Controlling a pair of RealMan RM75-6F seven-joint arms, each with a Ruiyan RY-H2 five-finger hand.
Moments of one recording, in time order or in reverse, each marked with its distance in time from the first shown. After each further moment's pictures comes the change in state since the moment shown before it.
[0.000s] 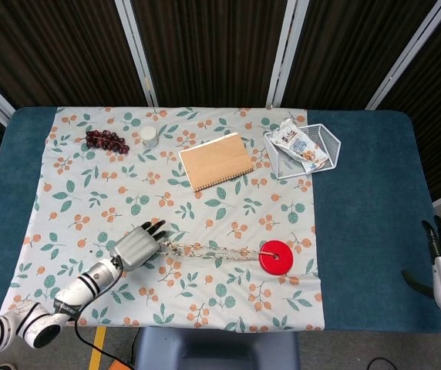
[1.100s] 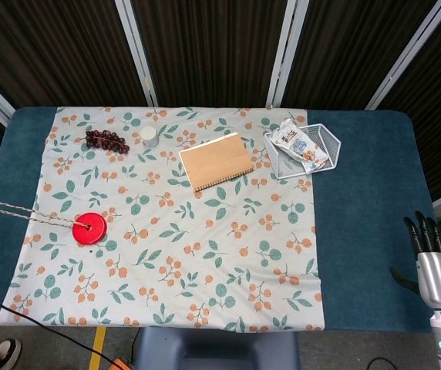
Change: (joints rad) left arm 0.331 0.133 -0.246 0.336 -0.703 0.391 0.106; right arm 0.036 -0.006 -0.008 -0.023 -0.038 -0.025 -0.075
